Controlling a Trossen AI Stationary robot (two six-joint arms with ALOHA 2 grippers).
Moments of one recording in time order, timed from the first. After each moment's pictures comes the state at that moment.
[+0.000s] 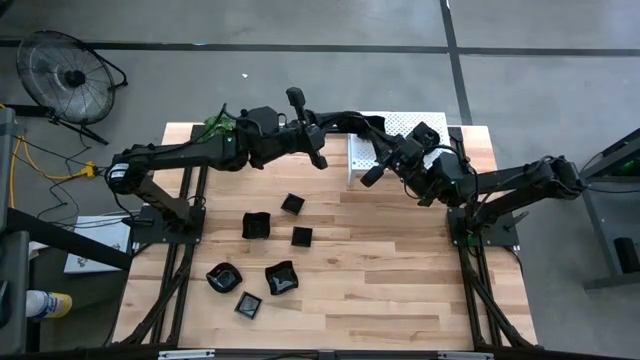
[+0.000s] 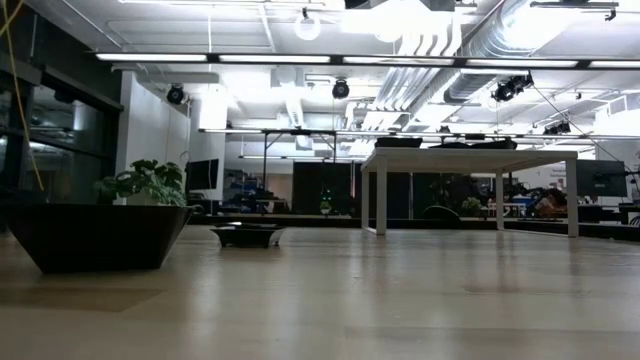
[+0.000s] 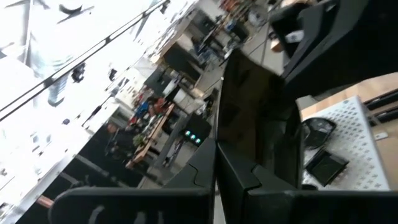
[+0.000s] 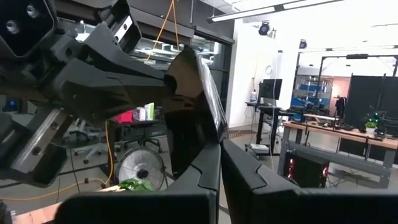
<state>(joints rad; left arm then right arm) 0.11 1.51 1.55 0.02 -0.40 0.86 0.07 1.20 0.88 0.68 0.79 -0.31</state>
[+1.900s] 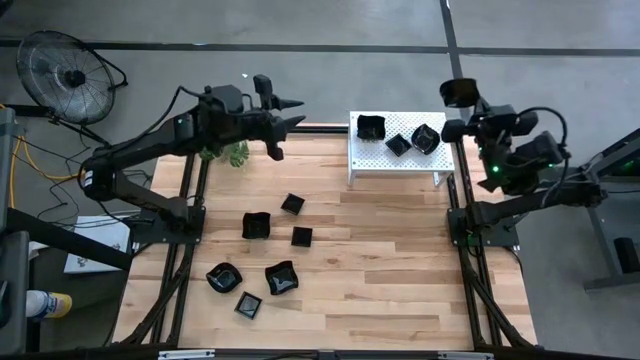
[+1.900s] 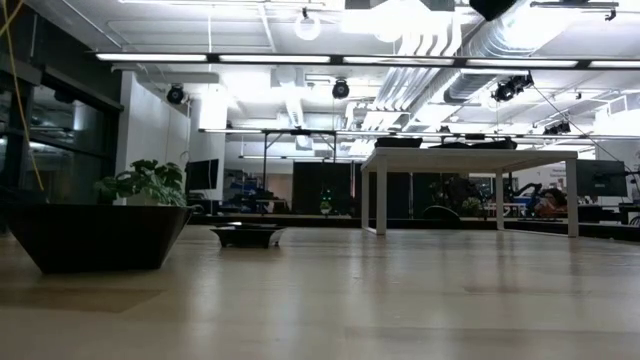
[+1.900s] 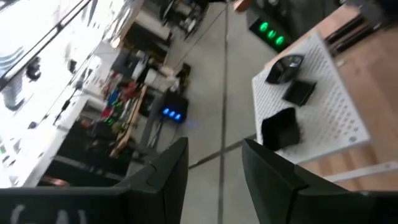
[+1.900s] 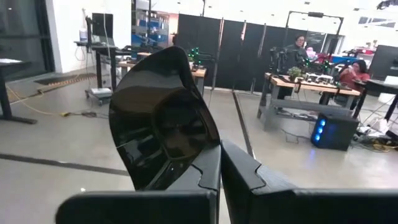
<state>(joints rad) 0.25 1.28 1.54 -0.41 -0.25 0.93 0.07 0.75 0.91 0.60 1.57 -0.82</state>
